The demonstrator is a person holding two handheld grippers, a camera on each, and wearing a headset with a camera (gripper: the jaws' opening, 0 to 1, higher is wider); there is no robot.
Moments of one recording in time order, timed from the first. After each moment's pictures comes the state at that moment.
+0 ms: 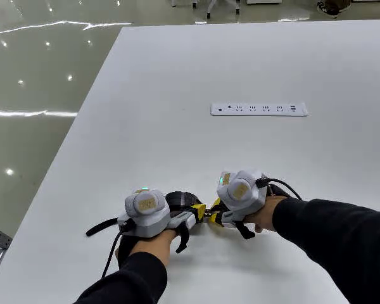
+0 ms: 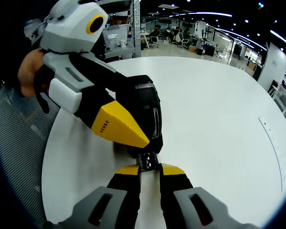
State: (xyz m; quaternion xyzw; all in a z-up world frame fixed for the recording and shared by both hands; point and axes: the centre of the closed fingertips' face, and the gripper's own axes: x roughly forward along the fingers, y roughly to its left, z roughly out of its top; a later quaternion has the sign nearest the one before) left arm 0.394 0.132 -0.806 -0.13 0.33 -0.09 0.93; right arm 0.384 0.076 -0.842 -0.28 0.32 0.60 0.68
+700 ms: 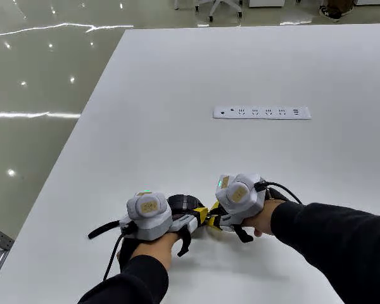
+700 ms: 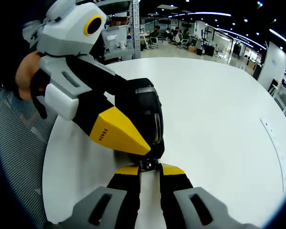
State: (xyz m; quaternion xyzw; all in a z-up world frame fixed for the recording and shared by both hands) left arm 0.393 0.132 -0.806 -0.13 0.33 -0.09 0.93; right arm 0.383 0.082 -0.841 -0.27 0.32 0.60 0.68
